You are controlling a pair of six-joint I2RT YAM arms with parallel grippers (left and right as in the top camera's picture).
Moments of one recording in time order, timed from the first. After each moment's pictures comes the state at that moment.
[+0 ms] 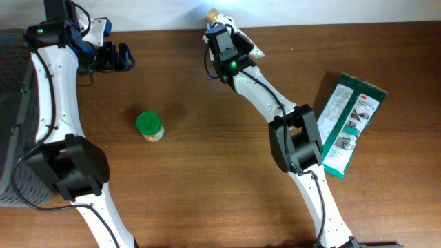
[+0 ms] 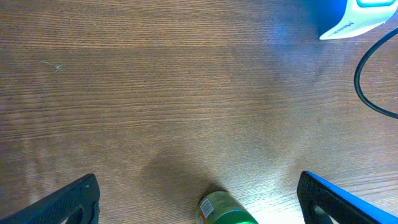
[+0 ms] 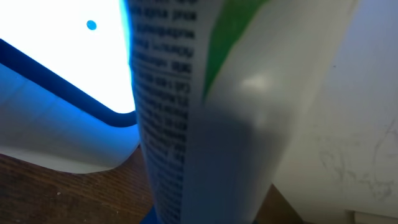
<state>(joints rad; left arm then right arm) 0.18 2.20 2.29 -1.27 0.31 0.15 0.46 2.61 2.27 -0.35 0.71 -0.66</state>
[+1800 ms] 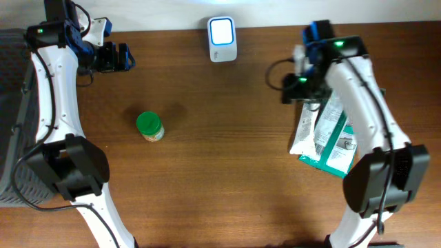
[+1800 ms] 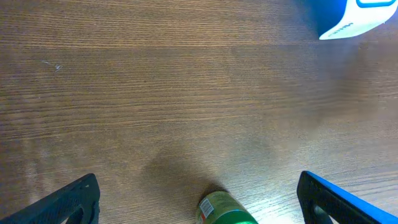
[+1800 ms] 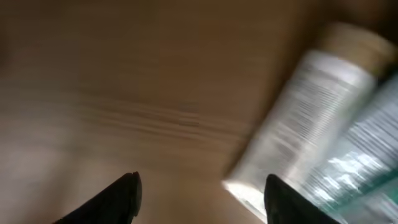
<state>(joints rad) 0.18 2.20 2.29 -1.27 0.31 0.15 0.18 1.94 1.84 -1.27 -0.16 0.11</state>
